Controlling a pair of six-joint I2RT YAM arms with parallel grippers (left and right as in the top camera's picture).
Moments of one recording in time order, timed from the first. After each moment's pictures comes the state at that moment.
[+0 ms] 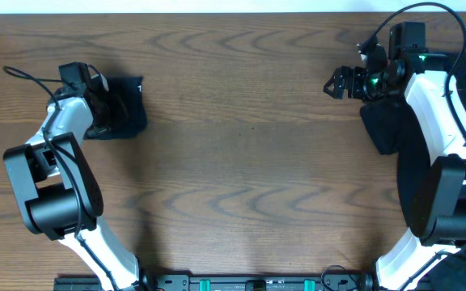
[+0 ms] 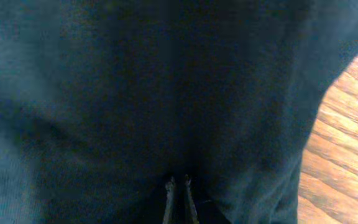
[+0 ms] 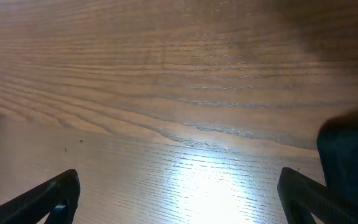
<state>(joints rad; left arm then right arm) 0.27 2.01 1.29 -0.50 0.18 -0.15 -0.05 1.90 1.54 -0.86 -0.41 0.09</state>
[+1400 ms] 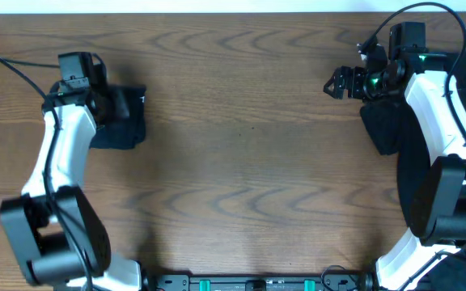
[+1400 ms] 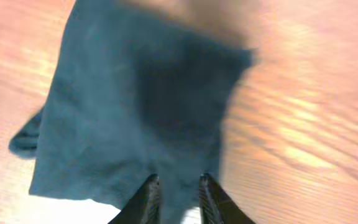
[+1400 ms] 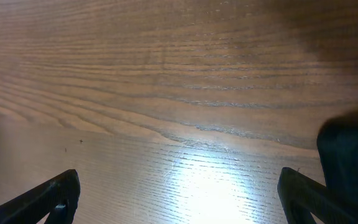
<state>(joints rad) 0.18 1.70 1.26 -0.64 0.05 -0.12 -0.05 1.90 1.54 -0.86 -0.41 0.09</state>
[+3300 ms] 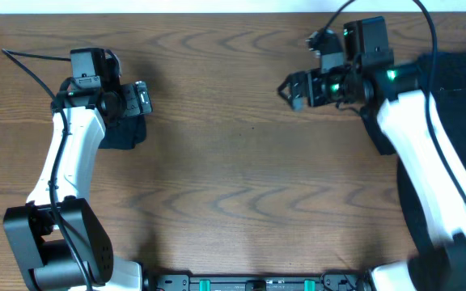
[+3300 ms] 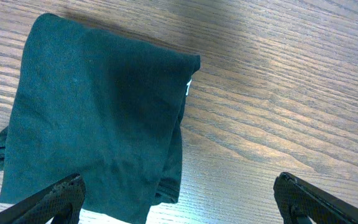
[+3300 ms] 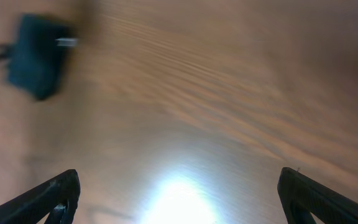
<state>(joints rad) 0.12 1.66 1.26 -0.64 0.07 -0.13 0.26 1.61 1.54 -0.86 -0.38 0.06</state>
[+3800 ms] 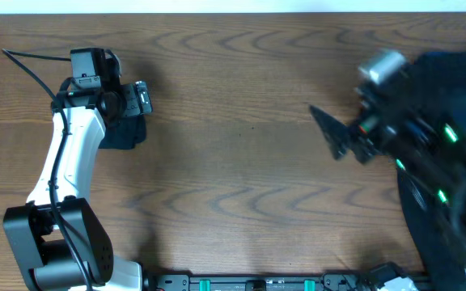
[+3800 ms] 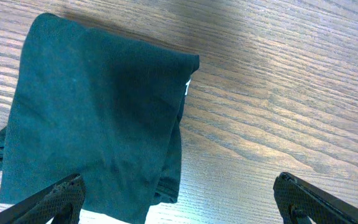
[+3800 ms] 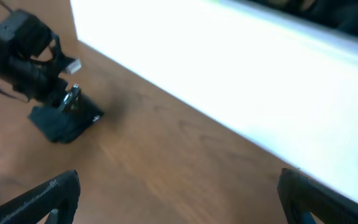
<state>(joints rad) 0.12 1.66 1.26 -0.64 0.07 -0.13 0.36 0.99 1.47 -0.78 -0.20 -0.19</state>
